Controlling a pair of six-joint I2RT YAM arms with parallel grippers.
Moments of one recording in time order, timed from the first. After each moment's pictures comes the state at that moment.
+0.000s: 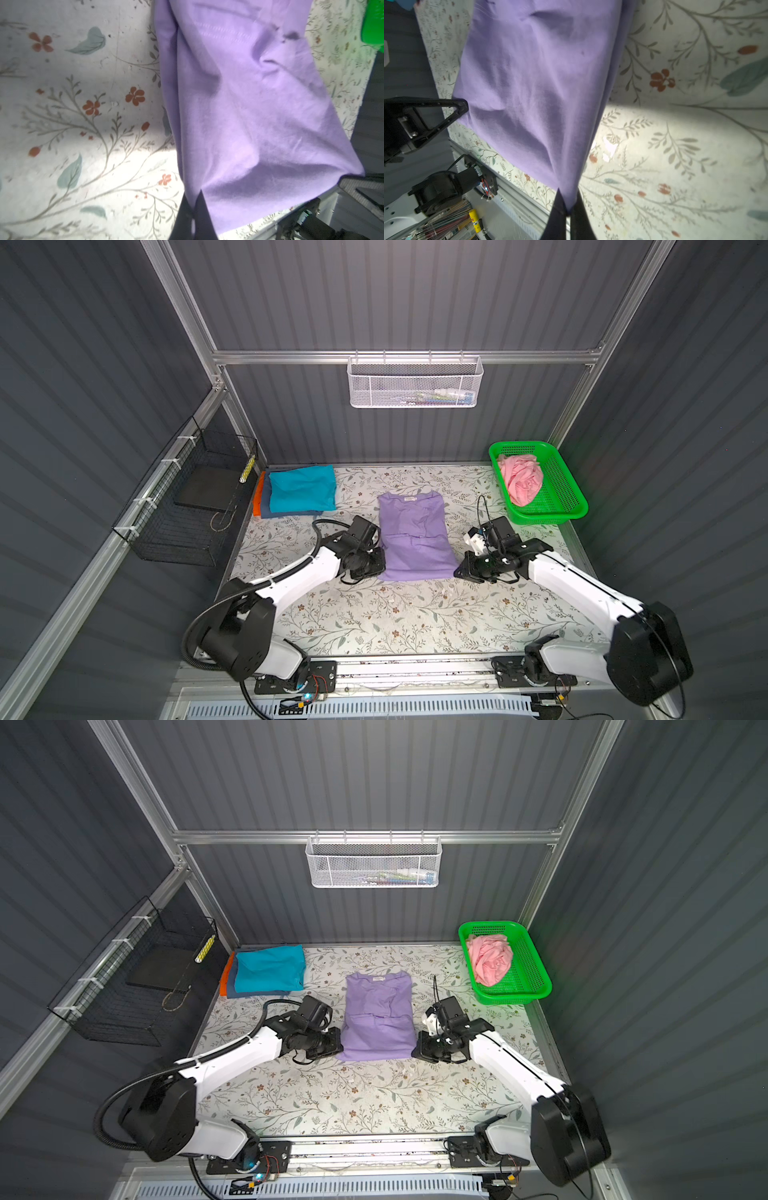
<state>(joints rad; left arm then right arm) -0.62 1.39 0.91 -0.59 0.23 -0.75 0.40 1.19 0.79 -0.71 -0.47 0.54</state>
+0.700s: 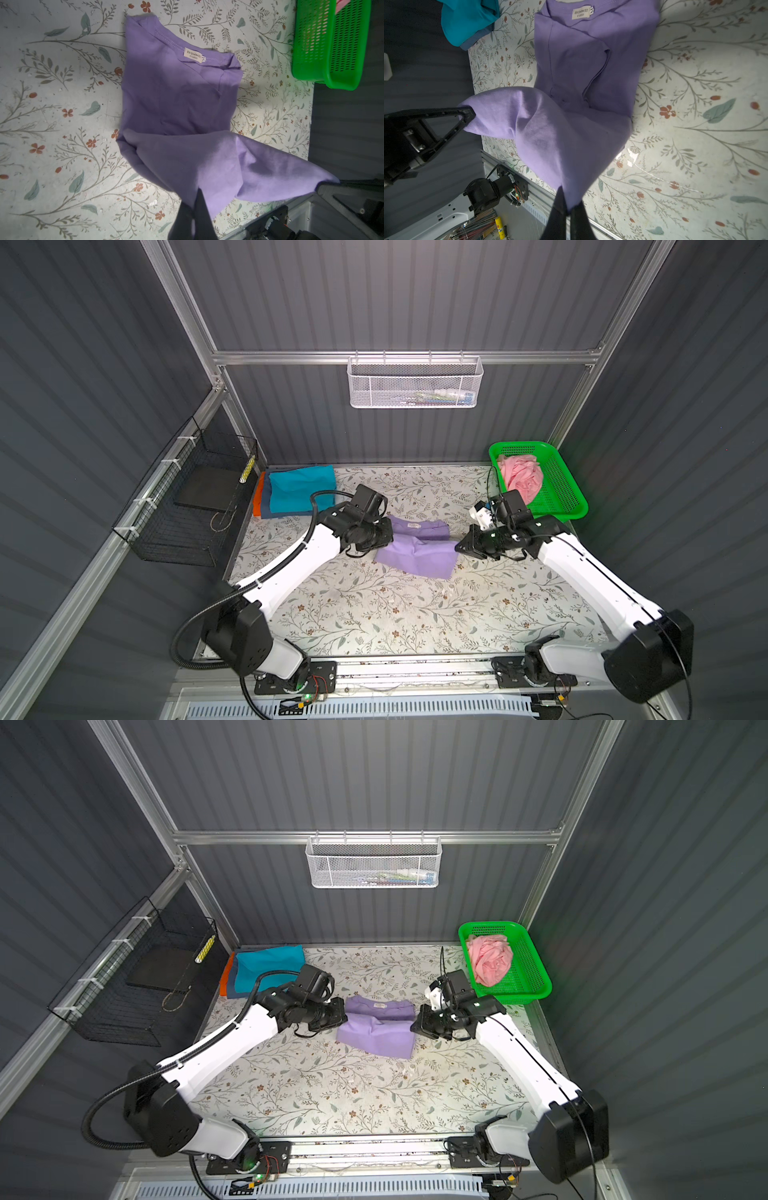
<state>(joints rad) -0.61 1.53 1.31 -0.78 0.17 -0.71 0.35 1.33 1.11 -0.83 -0.48 0.58</state>
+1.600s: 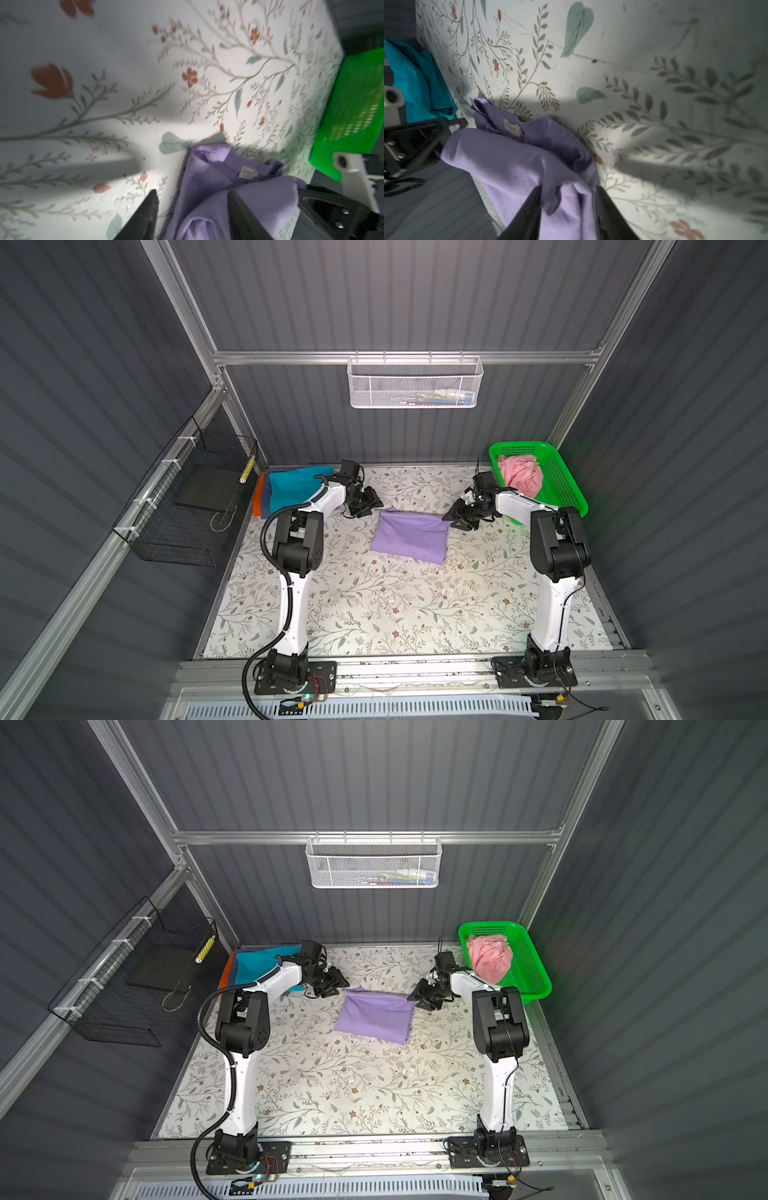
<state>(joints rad) -0.25 2.28 1.87 -0.64 0.47 -0.61 0.16 2.10 1.47 -0.54 -0.56 0.59</state>
